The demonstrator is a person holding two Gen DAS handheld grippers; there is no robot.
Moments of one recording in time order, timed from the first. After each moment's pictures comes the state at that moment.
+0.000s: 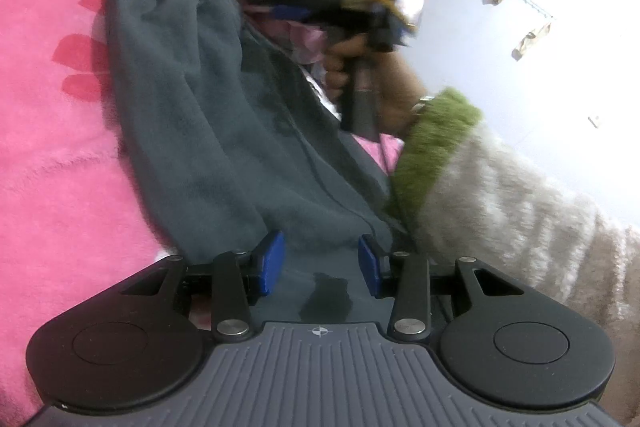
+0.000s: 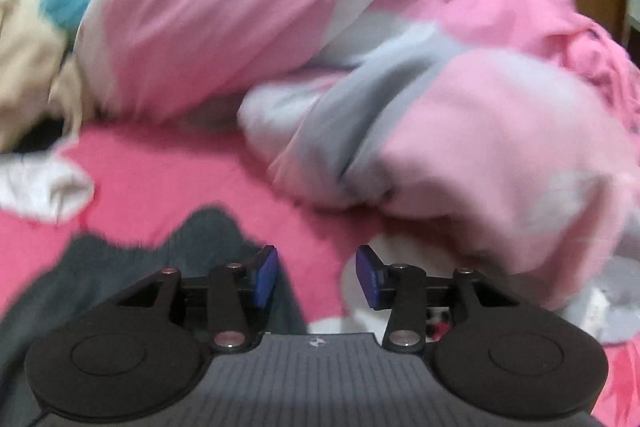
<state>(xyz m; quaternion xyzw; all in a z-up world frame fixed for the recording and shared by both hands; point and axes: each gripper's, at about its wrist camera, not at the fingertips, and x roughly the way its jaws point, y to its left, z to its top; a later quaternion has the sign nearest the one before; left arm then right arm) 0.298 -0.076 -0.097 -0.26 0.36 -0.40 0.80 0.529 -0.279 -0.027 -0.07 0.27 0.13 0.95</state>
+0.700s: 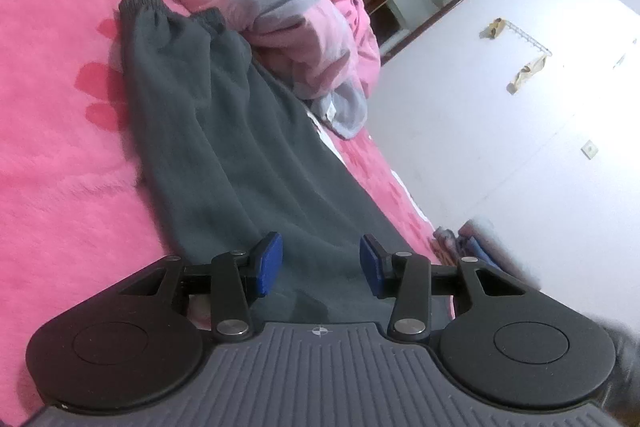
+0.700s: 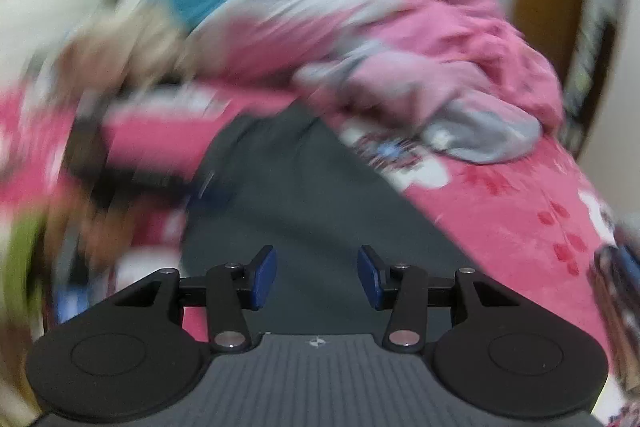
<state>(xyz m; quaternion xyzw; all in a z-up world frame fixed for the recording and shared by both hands) 0.294 -0.055 -0.090 -0.29 0.32 -0.39 0.81 0.109 -0.329 0.032 -0.12 0.30 0.12 0.94</state>
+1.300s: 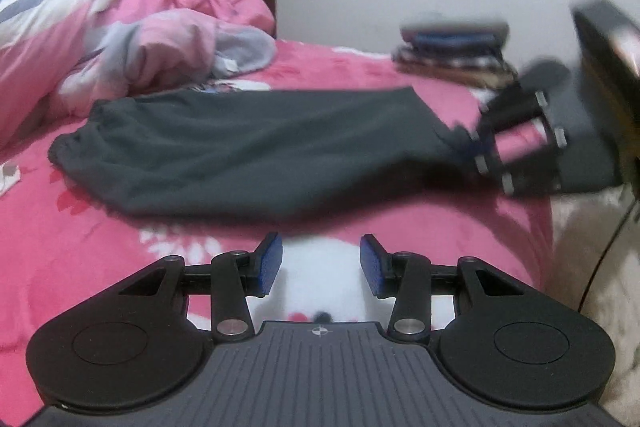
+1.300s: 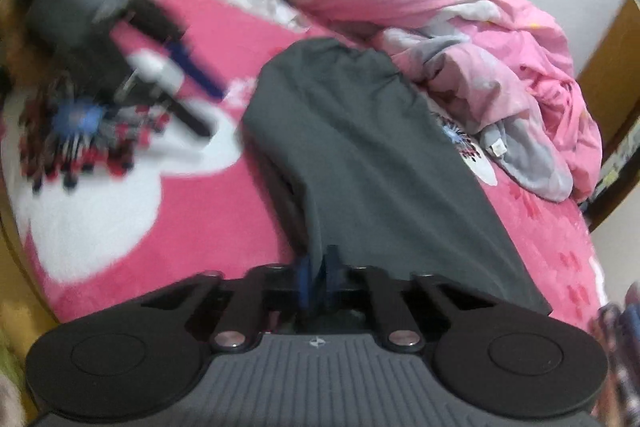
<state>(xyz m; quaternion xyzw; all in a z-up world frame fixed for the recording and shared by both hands) 0.147 -0.096 -0.057 0.14 0.24 -0.45 0.85 0.085 -0.300 -0.046 -0.26 0.29 0.17 0.91</state>
